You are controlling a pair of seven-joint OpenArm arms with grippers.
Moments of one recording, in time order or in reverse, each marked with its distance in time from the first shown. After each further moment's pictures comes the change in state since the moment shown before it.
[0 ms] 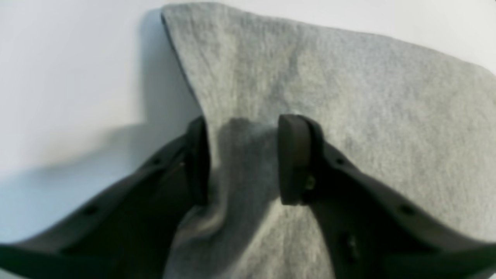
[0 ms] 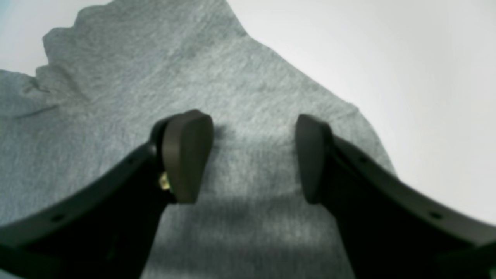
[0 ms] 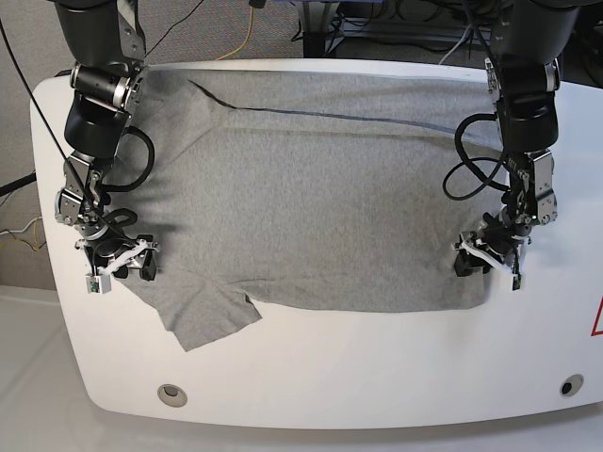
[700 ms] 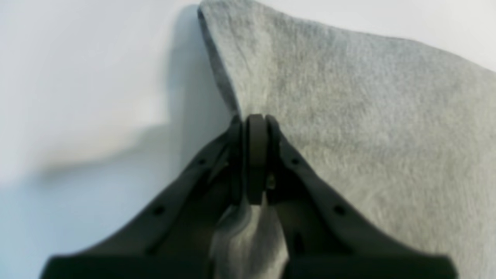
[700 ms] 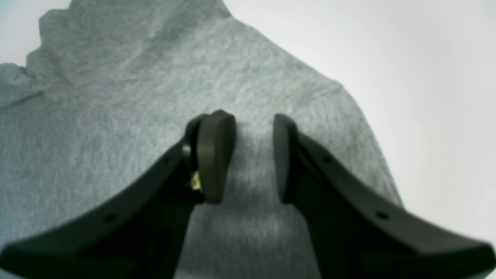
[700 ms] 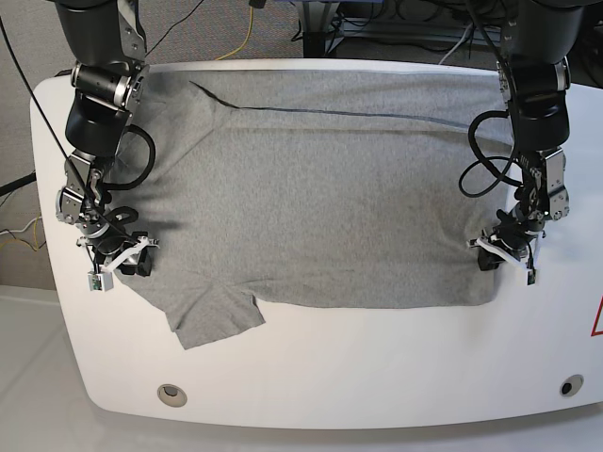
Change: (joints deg) left arm -0.1 -2.6 0.0 -1.3 -0.2 0.0 -1.5; right arm -0.2 -0.1 0.1 0.0 -0.3 0.2 -1.1
